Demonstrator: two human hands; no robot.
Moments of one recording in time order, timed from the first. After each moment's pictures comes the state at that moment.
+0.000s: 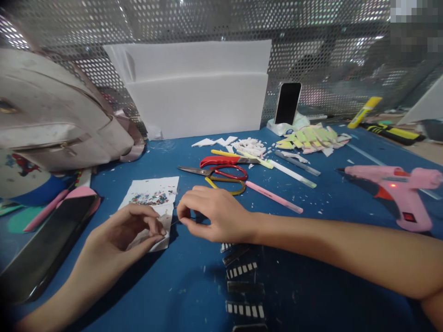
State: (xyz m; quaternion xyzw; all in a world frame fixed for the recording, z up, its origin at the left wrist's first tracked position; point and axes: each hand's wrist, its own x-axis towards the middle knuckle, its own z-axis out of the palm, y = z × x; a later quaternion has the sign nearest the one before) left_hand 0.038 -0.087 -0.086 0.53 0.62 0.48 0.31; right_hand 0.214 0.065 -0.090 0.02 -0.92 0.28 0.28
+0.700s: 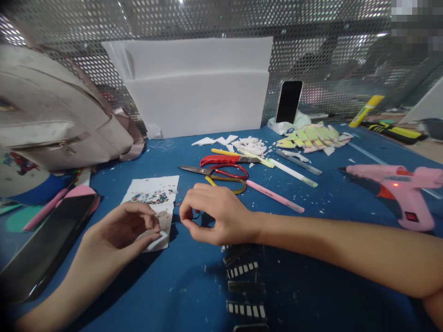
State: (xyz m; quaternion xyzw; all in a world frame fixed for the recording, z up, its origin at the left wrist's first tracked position) left_hand 0.037 -0.088 -0.087 0.49 0.59 0.54 0.36; right_hand 0.215 0.064 -0.087 0.04 -0.90 0.29 0.33
